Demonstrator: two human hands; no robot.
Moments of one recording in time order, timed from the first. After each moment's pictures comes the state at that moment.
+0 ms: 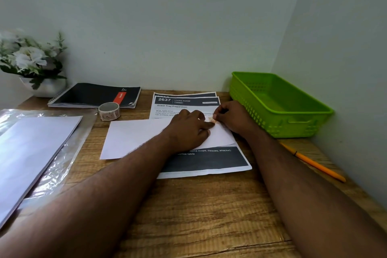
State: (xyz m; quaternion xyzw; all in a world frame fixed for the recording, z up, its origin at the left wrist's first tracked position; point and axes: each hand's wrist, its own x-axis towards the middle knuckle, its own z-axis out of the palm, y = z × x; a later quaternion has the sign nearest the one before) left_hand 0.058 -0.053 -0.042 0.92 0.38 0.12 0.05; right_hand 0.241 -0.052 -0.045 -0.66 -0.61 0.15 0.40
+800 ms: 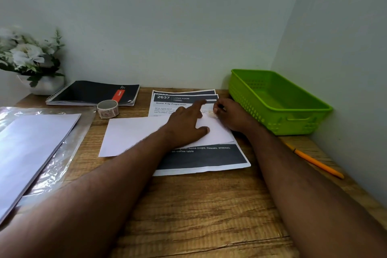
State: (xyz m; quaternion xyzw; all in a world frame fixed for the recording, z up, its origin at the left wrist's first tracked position) left_hand 0.056 -0.047 -0.044 0.88 0.39 0.21 0.16; right_hand 0.242 -0.052 -0.040 -0.66 -0.67 0.09 0.33
